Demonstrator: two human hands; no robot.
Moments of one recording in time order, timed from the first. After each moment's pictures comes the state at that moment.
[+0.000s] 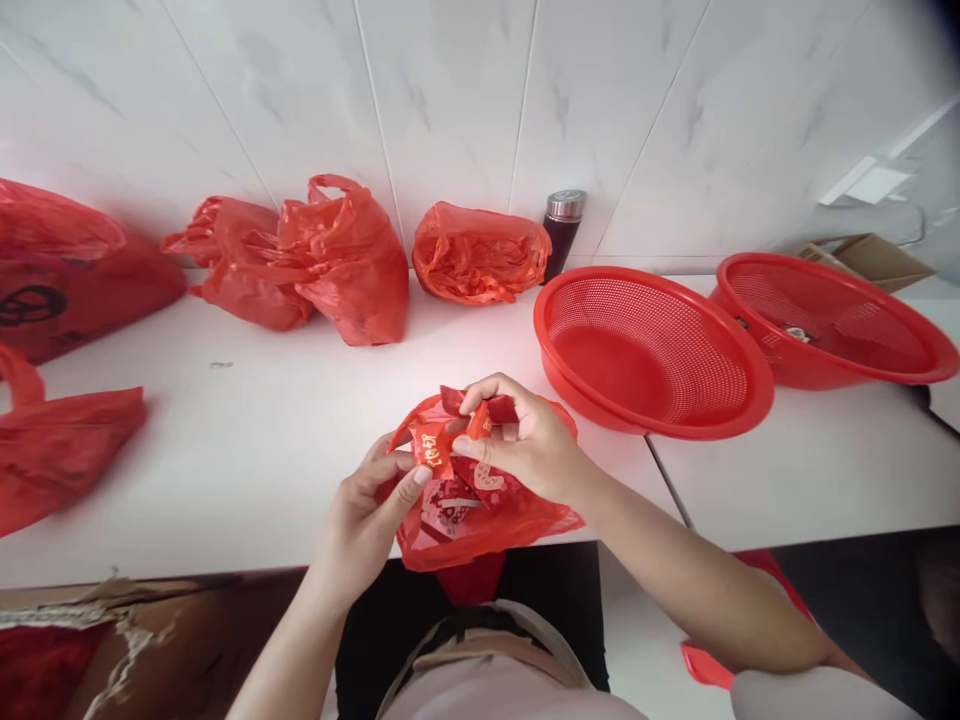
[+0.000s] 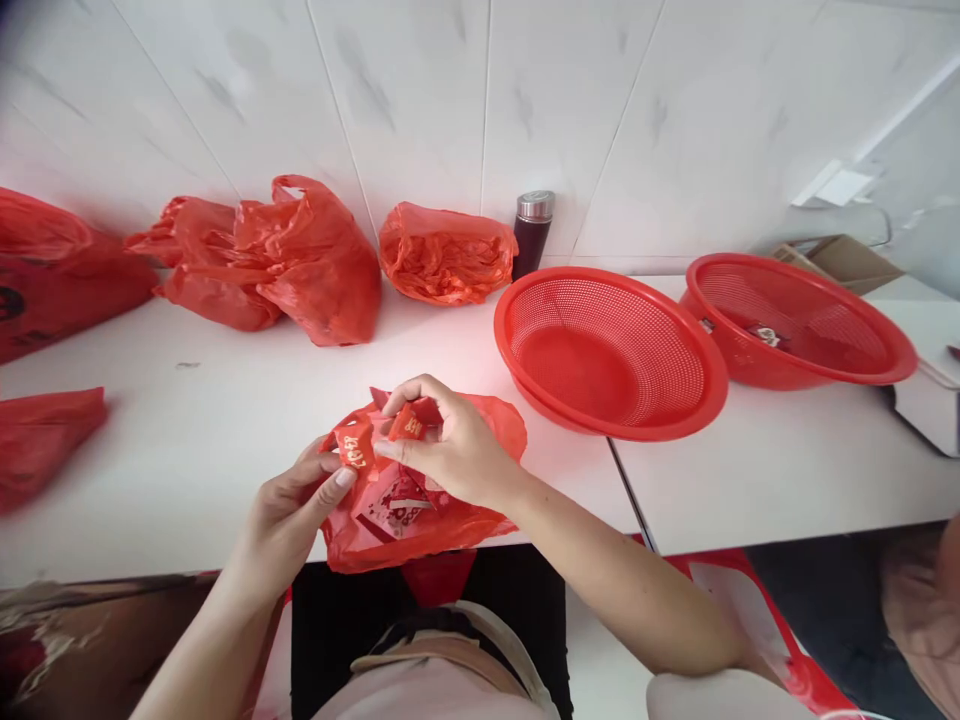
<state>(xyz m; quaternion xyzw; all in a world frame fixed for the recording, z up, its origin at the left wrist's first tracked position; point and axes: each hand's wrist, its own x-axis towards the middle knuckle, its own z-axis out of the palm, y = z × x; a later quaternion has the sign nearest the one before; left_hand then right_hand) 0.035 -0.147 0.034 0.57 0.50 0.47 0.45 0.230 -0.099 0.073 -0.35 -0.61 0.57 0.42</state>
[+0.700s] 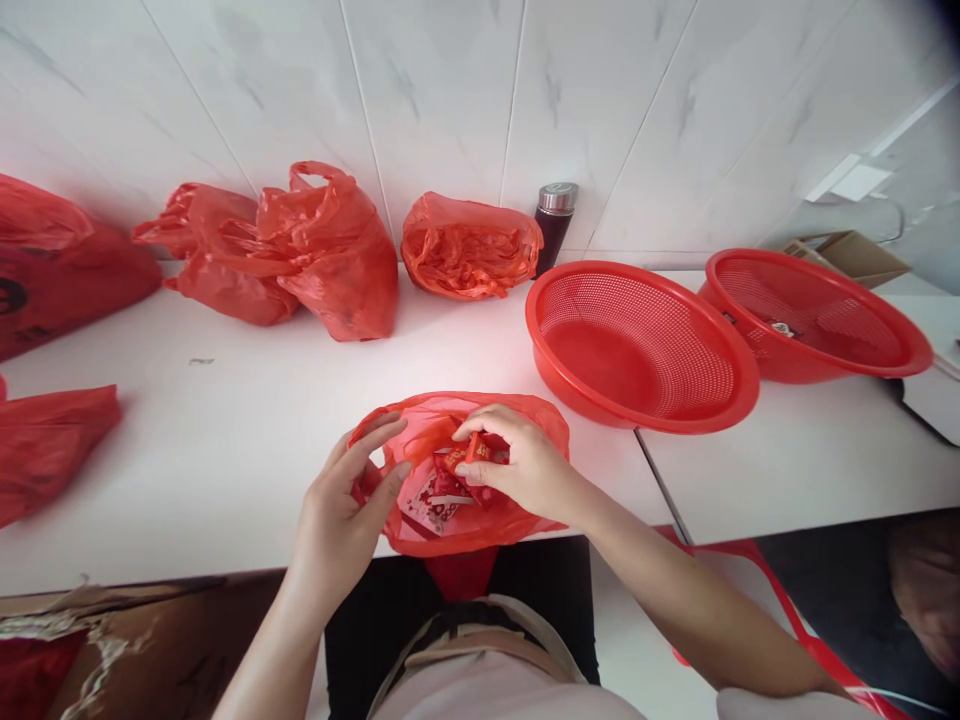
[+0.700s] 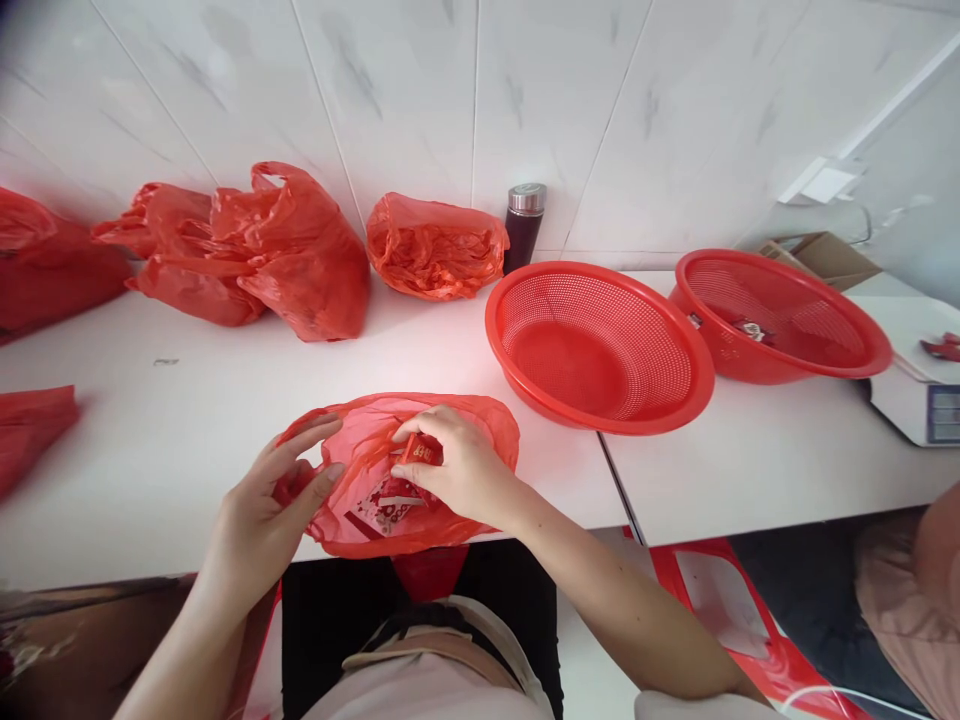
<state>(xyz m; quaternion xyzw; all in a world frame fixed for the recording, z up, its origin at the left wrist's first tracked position) 0.027 -0.150 0.034 0.62 0.60 0.41 0.29 0.247 -0.108 0.044 -0.42 -0.72 0.42 0.35</state>
